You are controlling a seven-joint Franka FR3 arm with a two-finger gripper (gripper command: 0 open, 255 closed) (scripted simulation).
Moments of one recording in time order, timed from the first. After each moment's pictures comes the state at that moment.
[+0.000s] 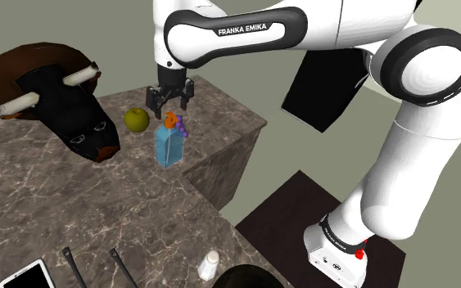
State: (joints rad) arm 0.15 0.30 0.31 -1.66 -0.11 1.95 0.42
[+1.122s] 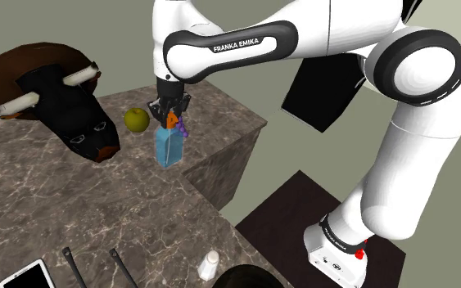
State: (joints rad) arm 0.15 0.33 0.31 -1.71 -0.12 2.02 0.44
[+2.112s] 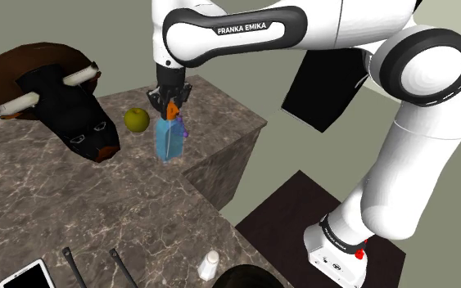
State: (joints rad) arm 0.15 0.30 0.31 -1.65 -0.11 1.94 0.43
